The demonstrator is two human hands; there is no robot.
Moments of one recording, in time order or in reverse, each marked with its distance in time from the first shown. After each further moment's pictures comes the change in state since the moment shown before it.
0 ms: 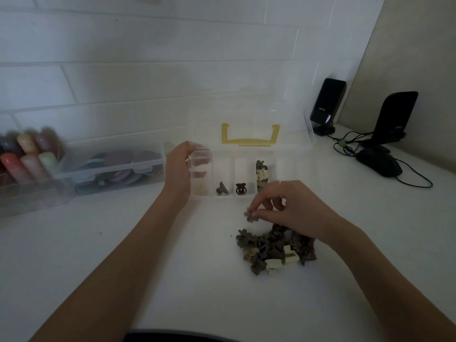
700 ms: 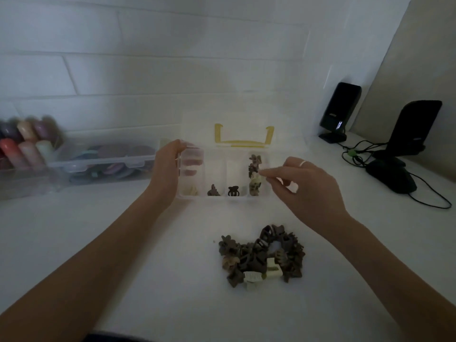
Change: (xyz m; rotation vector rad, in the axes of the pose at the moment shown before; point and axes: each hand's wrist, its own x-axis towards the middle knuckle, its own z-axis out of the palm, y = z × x) left_hand -0.003 0.002 0.001 0.093 0.050 0.054; right_hand 0.009 0.031 -0.024 -0.320 0.364 -0.029
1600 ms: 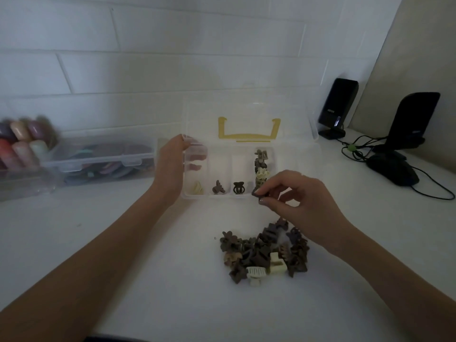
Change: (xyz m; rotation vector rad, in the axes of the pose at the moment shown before) left_hand -0.003 -0.002 0.012 0.023 -0.020 0.107; right_hand -0.025 -0.010 0.007 0.608 -0.105 0.082
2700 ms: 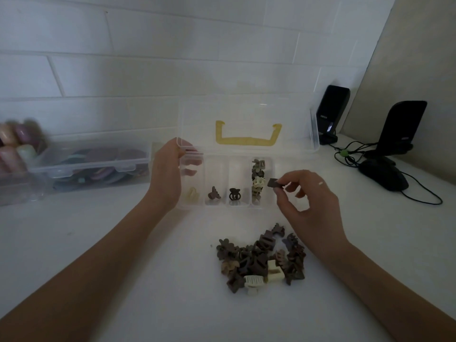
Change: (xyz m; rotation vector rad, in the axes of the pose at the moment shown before) left_hand 0.002 -0.003 0.000 0.027 0.011 0.051; right_hand -0.006 0.021 0.004 -0.427 0.405 -0.190
